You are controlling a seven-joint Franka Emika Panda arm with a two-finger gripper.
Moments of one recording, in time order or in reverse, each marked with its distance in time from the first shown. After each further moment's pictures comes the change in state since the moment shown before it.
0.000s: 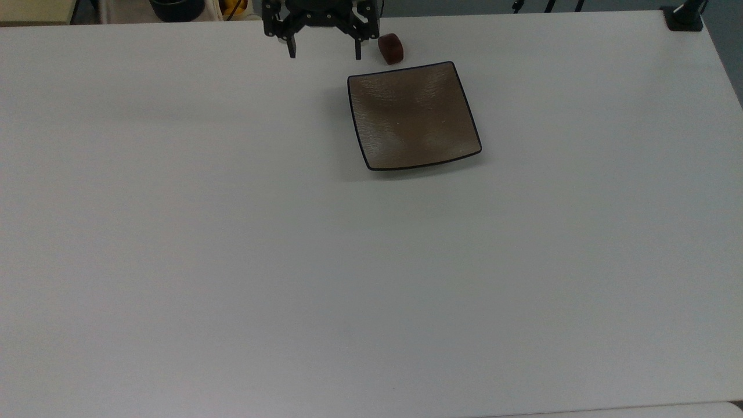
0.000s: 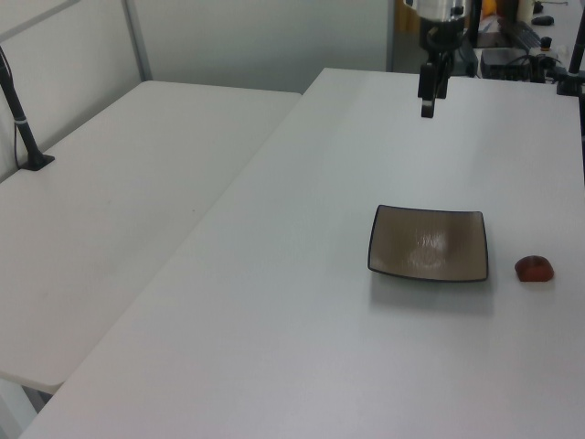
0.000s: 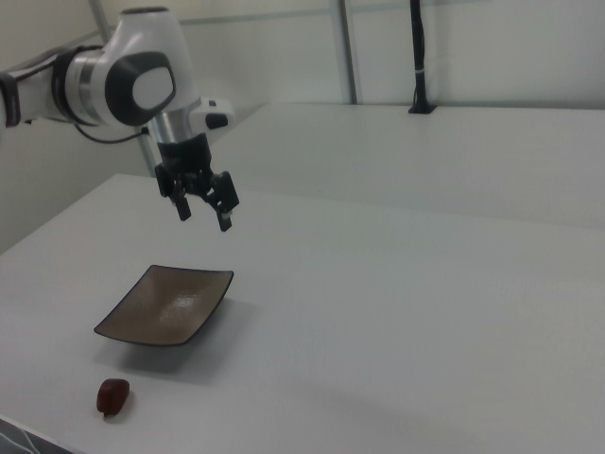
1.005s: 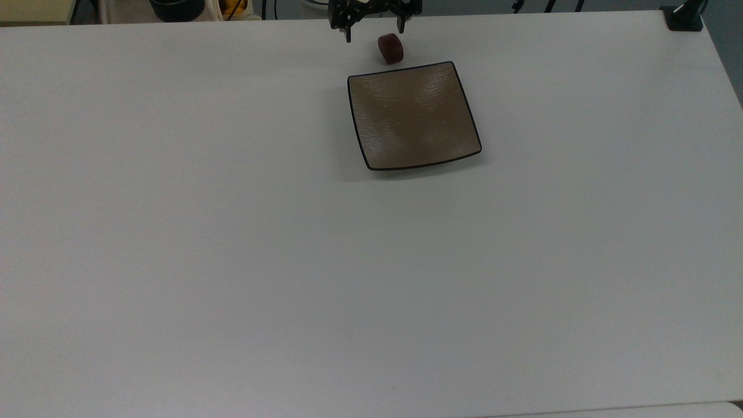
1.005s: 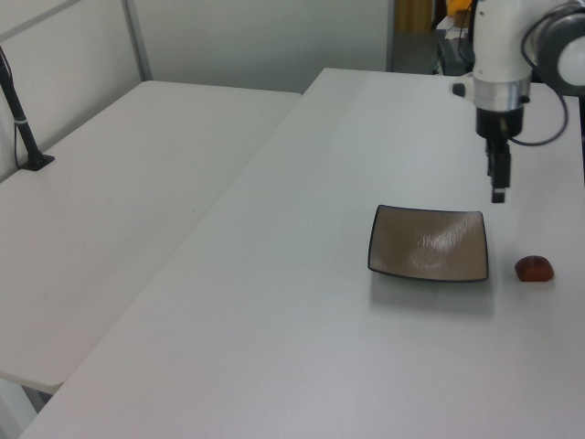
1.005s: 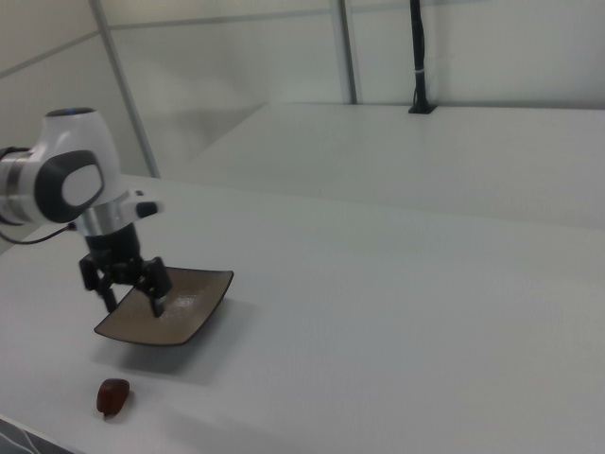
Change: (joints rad) arm 0.130 -0.279 0.063 -0.553 -0.002 0.185 -0.080
